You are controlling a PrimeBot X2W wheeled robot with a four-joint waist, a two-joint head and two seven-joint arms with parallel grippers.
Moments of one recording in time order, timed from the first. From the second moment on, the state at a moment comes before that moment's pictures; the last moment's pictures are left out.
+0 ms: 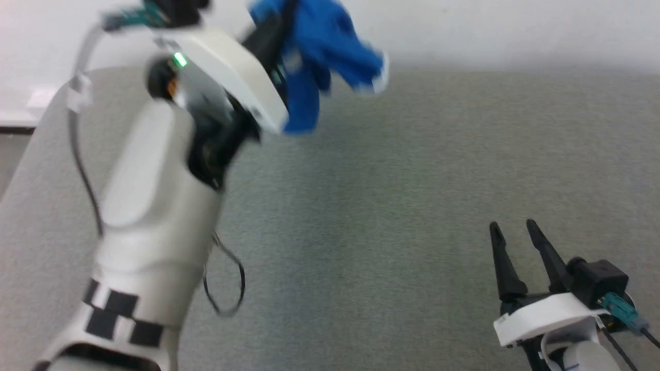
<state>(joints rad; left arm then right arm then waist) -0.92 0.15 -0.30 0.44 -0.74 -0.12 0.20 -0.07 -0.05 0.02 0.23 0.21 0.13 -0.26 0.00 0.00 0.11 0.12</state>
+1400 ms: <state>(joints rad) -0.32 0.28 -0.28 0.28 -0.66 0.03 -0.23 0.01 -0.05 0.01 0.23 0.23 0.13 -0.26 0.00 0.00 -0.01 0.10</state>
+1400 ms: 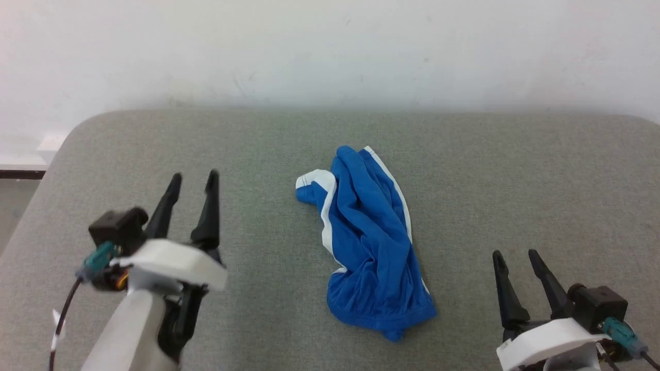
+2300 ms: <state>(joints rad) -0.04 0.07 -0.02 0.09 -0.30 -0.05 -0.26 -0.13 -0.05 0.20 0.28 0.14 0.13 0.53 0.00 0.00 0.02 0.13</state>
